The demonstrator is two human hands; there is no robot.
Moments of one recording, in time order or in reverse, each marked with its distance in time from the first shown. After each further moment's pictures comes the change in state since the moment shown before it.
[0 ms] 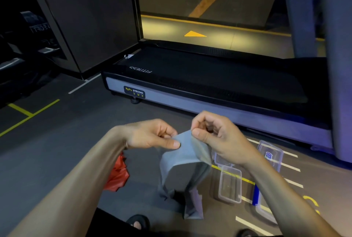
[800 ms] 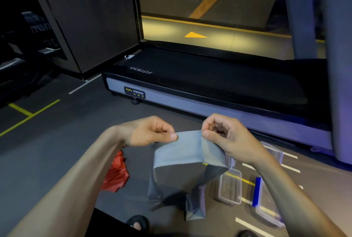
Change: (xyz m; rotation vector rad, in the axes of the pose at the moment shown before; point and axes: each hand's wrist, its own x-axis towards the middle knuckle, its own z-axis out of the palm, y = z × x) left_hand -0.004 -0.004 -0.008 0.082 0.088 0.059; right_hand -0.008 0.010 -0.020 -0.148 0.021 0.073
